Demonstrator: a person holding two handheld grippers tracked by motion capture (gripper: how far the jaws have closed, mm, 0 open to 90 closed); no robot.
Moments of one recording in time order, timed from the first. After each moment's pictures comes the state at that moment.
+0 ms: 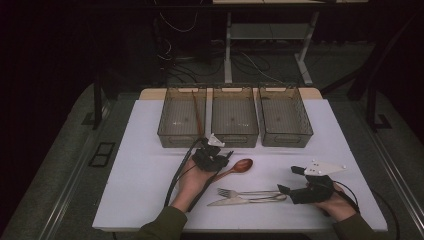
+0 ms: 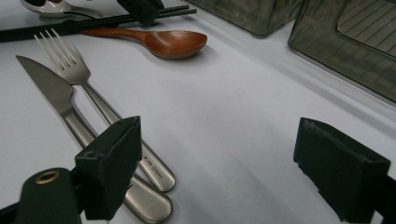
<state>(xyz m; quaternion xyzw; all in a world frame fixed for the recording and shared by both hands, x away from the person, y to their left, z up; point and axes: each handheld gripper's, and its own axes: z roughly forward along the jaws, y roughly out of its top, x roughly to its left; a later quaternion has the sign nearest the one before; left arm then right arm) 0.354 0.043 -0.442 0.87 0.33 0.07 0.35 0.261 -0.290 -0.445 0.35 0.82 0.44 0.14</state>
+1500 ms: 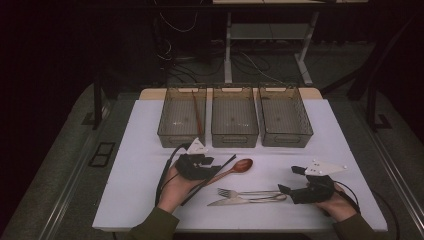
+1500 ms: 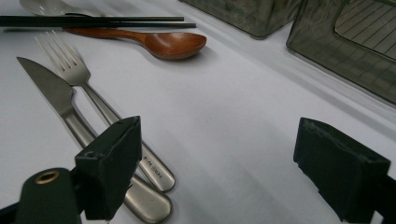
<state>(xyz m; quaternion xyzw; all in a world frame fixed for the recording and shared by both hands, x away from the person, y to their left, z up) 0.311 0.093 -0.415 0.86 0.31 0.09 0.41 0.260 -0.291 -0.444 0.35 0.82 0.44 0.14</state>
